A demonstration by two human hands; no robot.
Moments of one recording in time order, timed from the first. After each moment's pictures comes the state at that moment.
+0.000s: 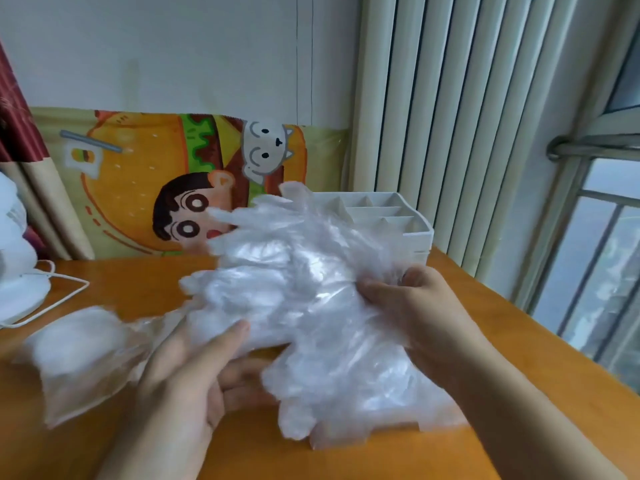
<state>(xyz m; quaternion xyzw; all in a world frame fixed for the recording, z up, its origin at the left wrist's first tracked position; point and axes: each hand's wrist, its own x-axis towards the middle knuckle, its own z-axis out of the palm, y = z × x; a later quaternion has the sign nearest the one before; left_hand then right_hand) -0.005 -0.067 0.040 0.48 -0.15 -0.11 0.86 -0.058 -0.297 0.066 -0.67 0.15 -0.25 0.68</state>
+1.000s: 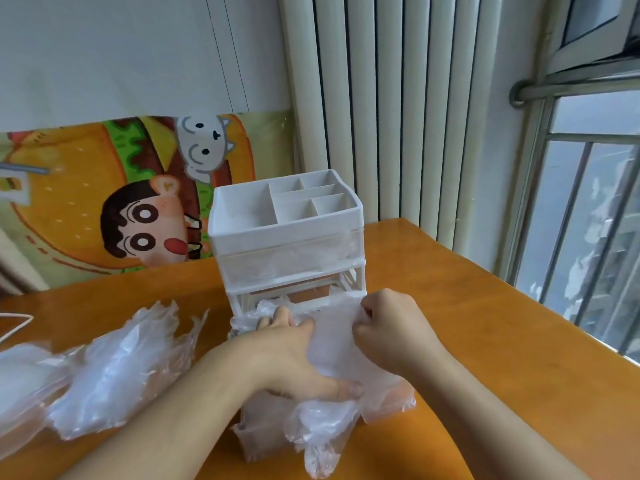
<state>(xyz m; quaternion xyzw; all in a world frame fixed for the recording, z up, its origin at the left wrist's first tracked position) 0.023 -0.234 0.036 0.90 -0.37 -0.22 -0.06 -0.068 -0.387 -0.009 -0.90 0.25 -0.21 0.27</state>
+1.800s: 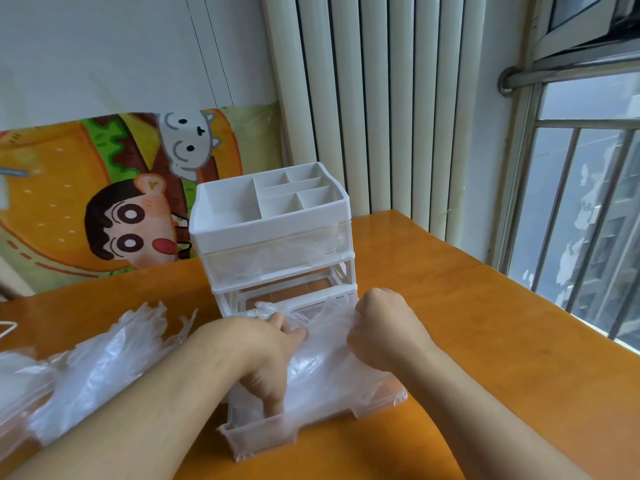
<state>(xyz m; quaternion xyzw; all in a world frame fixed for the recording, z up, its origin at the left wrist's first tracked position) 0.032 -0.245 0.042 0.85 -0.41 -0.22 -0.26 -0.070 -0.382 -0.006 -0.90 0.33 -0.12 0.27</state>
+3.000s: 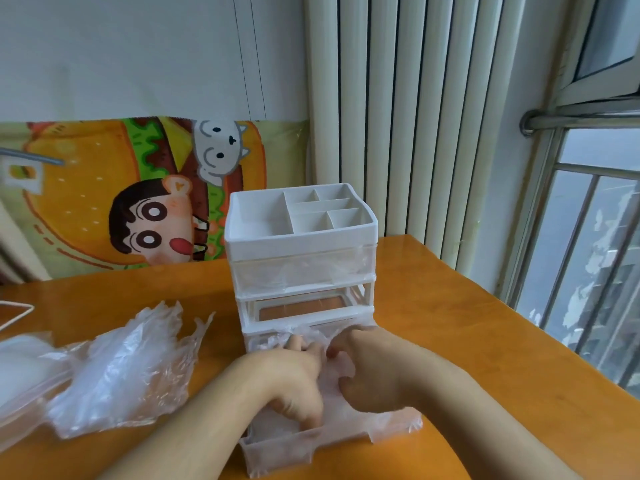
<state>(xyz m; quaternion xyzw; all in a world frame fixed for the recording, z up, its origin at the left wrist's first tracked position) 0.034 -0.239 0.022 0.87 -0.42 -0.26 -0.09 -0.070 -0.365 0.017 -0.98 0.12 0.05 0.15</state>
